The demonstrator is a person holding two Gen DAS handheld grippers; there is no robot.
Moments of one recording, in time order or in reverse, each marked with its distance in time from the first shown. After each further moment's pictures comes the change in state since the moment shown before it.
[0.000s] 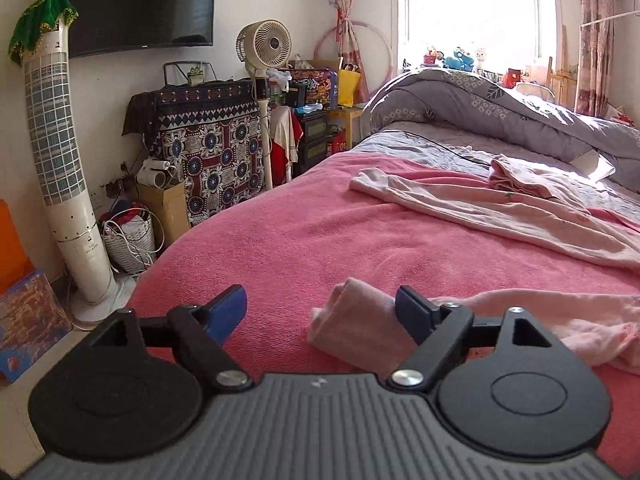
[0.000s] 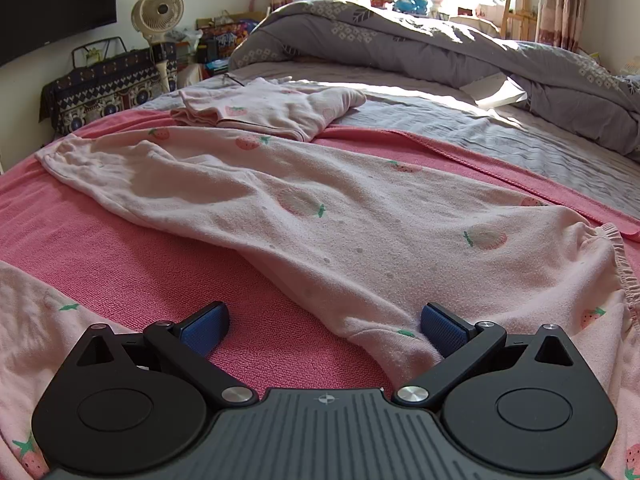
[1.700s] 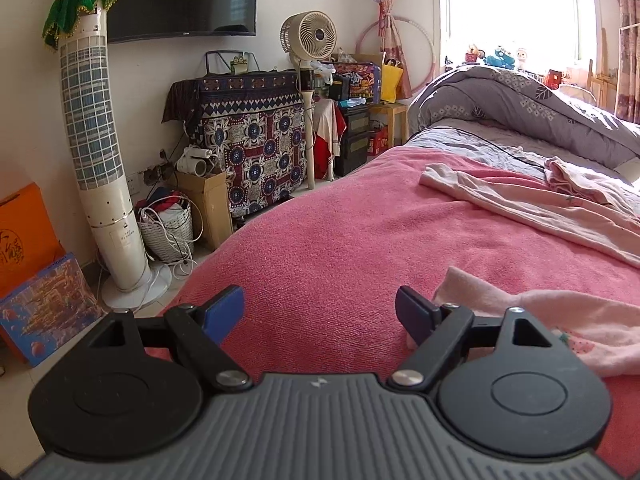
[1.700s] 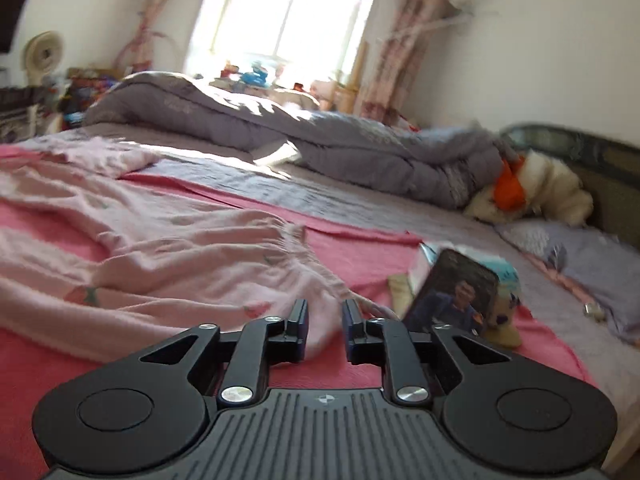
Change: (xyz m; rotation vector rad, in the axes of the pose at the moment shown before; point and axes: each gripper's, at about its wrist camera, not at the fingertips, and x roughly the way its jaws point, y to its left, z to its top) left arm 0.015 0.034 -0.004 -0.006 0.000 0.093; right arm -0.195 -0.043 -0.132 -0.171 -0.292 -0.466
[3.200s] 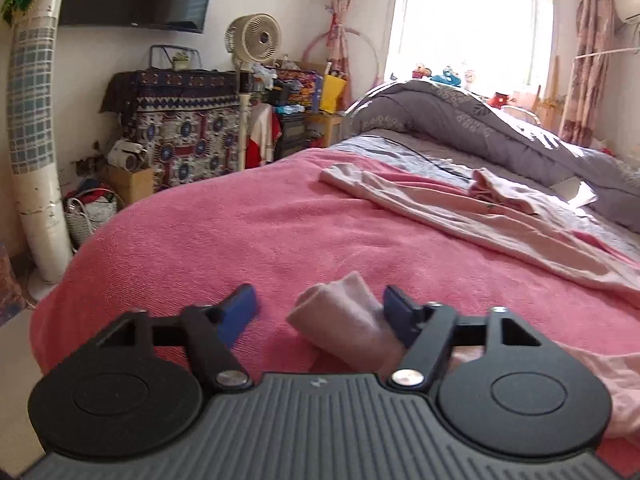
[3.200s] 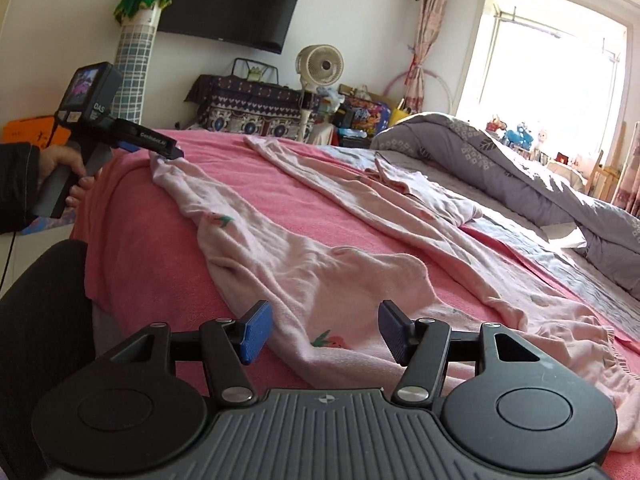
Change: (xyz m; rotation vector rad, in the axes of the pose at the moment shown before) left arm 0.017 -0.049 -0.014 -0.087 -0.005 -0.261; right arm -0.055 0.141 0.054 -0.106 -0.099 0.625
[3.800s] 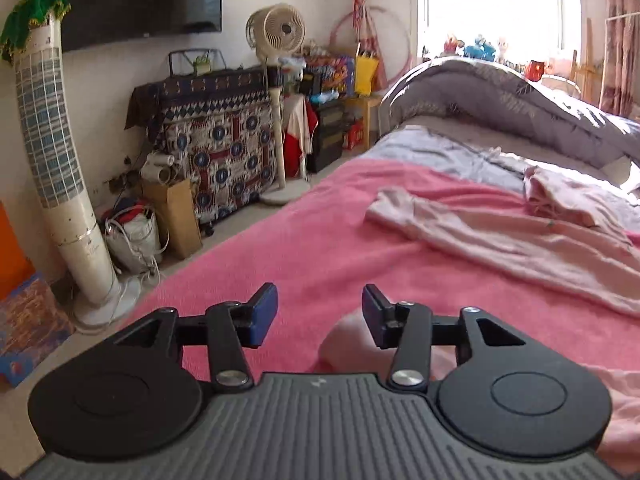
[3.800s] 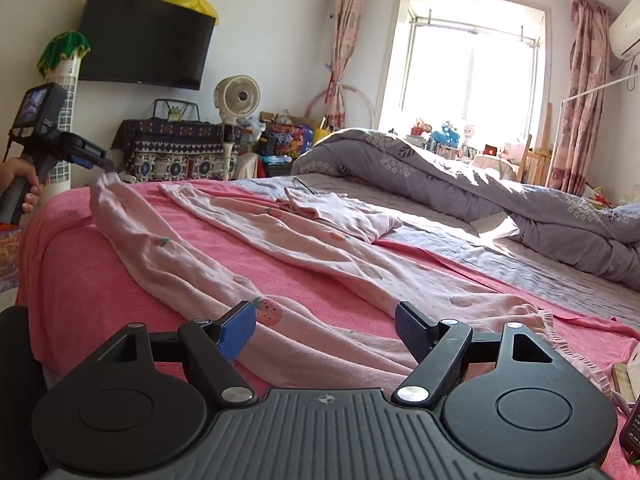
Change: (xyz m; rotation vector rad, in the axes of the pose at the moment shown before) left arm 0.049 -0.003 0.068 0.065 0.091 0.211; right arm -0.004 -0.051 0.004 0.137 -0.042 -0.172
